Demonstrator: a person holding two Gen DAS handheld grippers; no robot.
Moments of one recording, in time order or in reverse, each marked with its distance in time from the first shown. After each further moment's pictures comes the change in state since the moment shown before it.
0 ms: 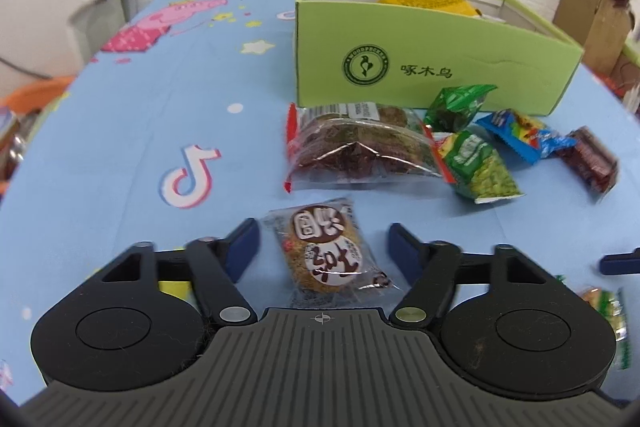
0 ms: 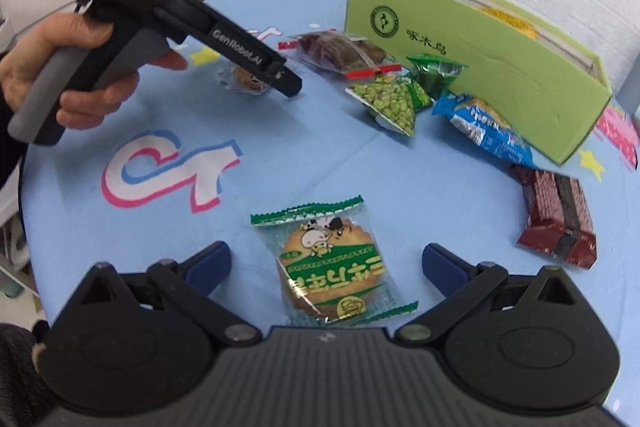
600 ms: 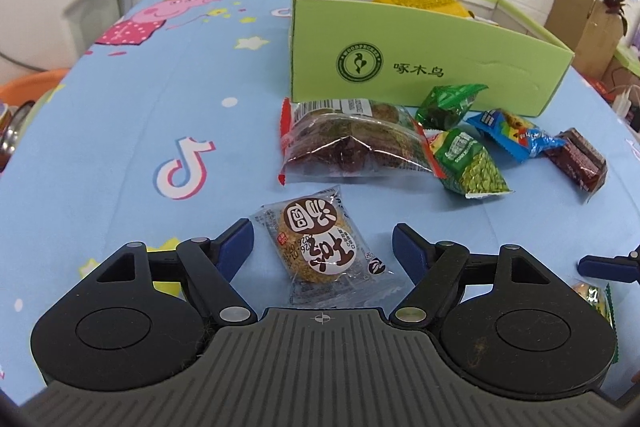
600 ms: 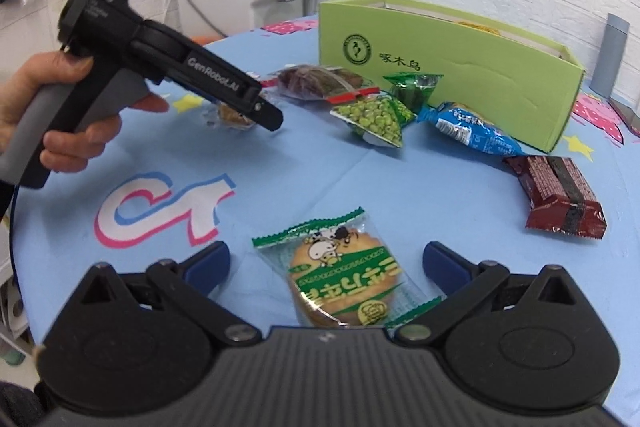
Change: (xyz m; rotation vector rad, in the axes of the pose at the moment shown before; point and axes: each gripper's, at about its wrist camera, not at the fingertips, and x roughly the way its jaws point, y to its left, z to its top) left arm -0.003 0.007 -0.002 -0.047 0.013 -0.070; right arm 0.006 0.007 -0.020 0.105 -0.170 -0.036
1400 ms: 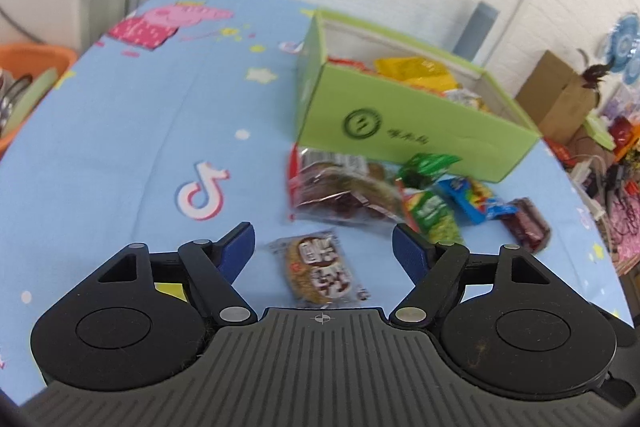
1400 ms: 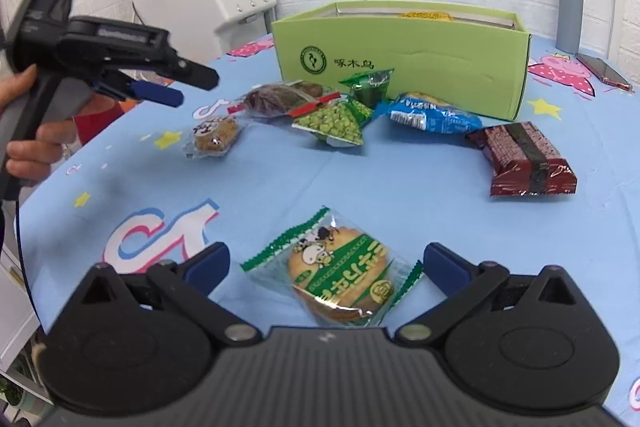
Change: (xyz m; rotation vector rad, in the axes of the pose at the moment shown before) left arm -0.033 0.042 0.020 -0.174 -0.039 -0.133; right arm -0.016 -0.018 -0.005 0.196 -0.027 -0.024
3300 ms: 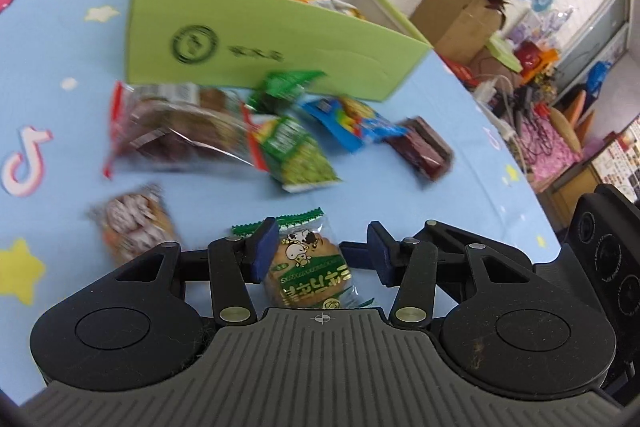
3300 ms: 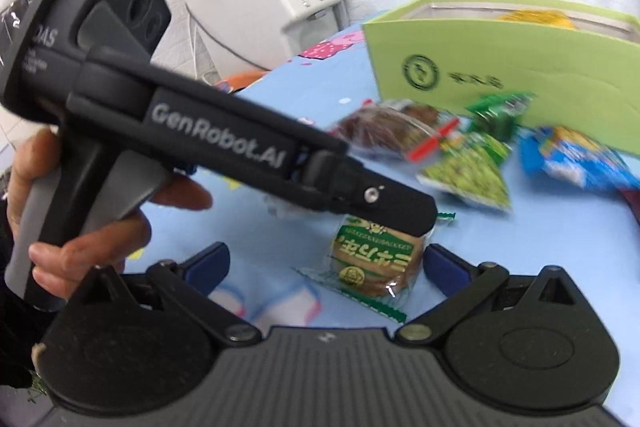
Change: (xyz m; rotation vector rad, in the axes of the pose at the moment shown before) left arm 0.031 -0.061 -0.018 0.148 0.210 -0.346; right arm 0.047 0.036 0.044 0.025 0.028 0.228
